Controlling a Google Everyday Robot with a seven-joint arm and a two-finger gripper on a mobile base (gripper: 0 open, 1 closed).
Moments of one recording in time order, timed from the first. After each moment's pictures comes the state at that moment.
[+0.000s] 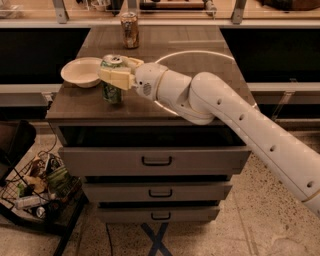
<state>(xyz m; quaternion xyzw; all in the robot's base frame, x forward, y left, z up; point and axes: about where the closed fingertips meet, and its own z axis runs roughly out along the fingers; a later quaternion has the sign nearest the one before) 0.647 0.115 0.935 -0.32 0.58 0.44 0.61</state>
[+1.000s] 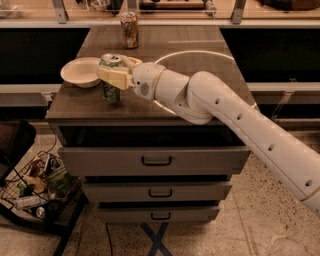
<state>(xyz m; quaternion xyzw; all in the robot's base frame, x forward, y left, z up) 0.645 0.122 0.937 -0.33 0.57 0.44 0.61</state>
